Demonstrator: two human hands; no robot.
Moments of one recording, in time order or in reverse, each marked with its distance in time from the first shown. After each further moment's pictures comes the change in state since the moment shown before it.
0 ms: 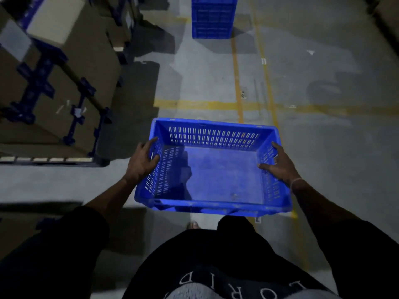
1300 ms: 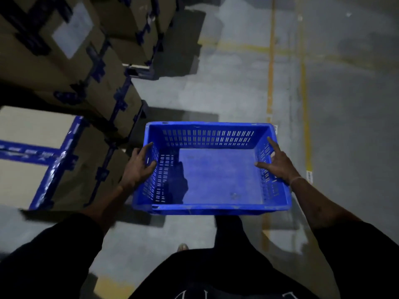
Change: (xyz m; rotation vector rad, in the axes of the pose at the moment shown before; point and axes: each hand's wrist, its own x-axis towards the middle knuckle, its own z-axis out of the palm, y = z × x) left_hand -0.898 -0.192 0.101 0.055 0.138 -0.174; right_hand -0.749 0.259 0.174 -0.115 -0.214 -0.105
